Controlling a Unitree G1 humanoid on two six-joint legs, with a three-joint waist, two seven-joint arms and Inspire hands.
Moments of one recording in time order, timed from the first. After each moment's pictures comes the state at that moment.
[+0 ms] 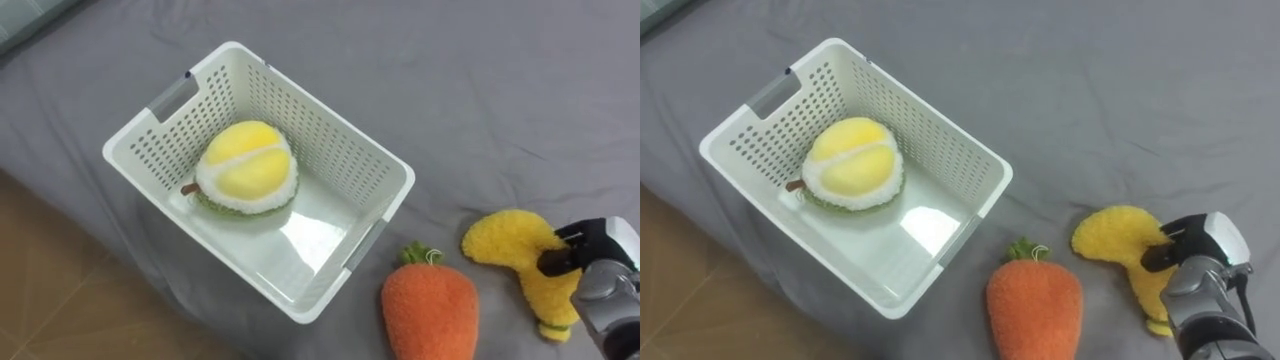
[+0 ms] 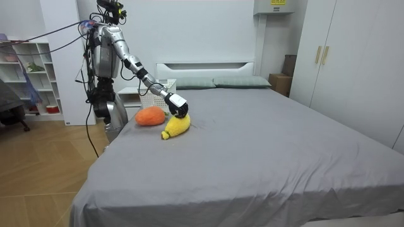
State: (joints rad) left arm 0.10 0.30 0.06 1.01 0.11 0.10 0.30; right arm -0.43 -0.52 0.22 1.21 -0.11 0.09 -0.35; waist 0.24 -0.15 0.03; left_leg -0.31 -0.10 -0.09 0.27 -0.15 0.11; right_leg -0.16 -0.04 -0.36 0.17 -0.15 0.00
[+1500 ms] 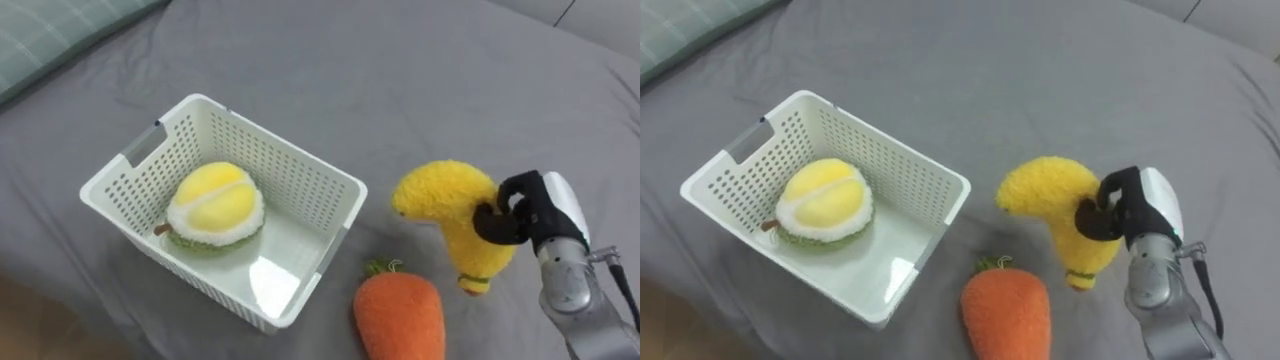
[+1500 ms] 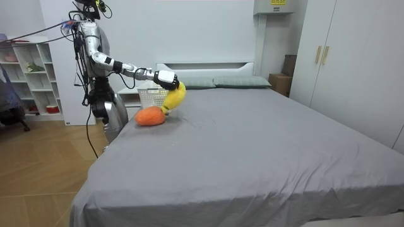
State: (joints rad) left arm 0.25 0.30 0.13 0.93 0.12 0.11 0.30; right arm -0.07 -0.52 0.14 0.32 -0.20 0.10 -0.27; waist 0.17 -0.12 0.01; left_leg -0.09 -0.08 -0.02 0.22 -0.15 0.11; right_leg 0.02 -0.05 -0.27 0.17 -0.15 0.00
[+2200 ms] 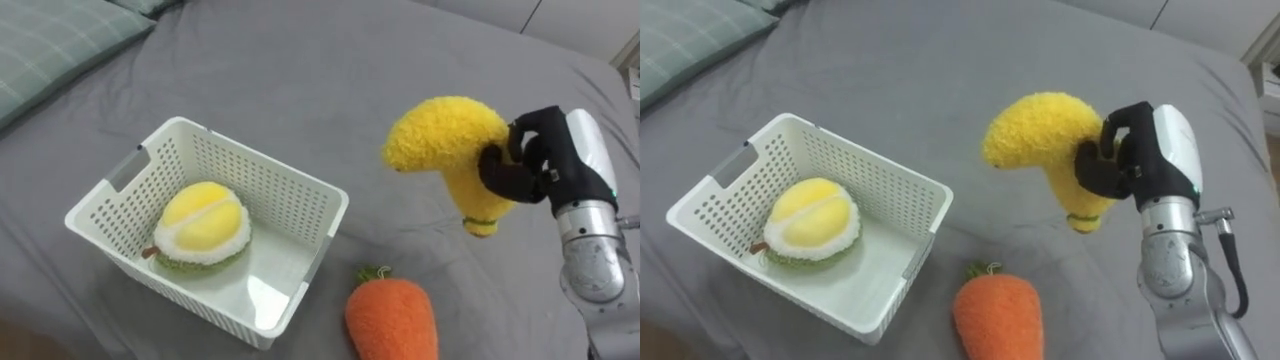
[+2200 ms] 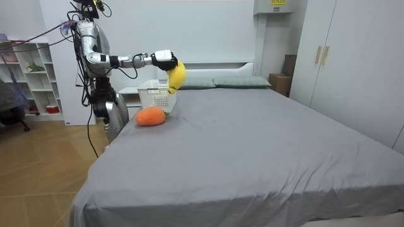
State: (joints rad) left arm 0.27 0.24 0.19 0.96 0.13 0.11 0.35; right arm -0.01 -0.52 0.06 -0.05 -0.34 0.09 -0.22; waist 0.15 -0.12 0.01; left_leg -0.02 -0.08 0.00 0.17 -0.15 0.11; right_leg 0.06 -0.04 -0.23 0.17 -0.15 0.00
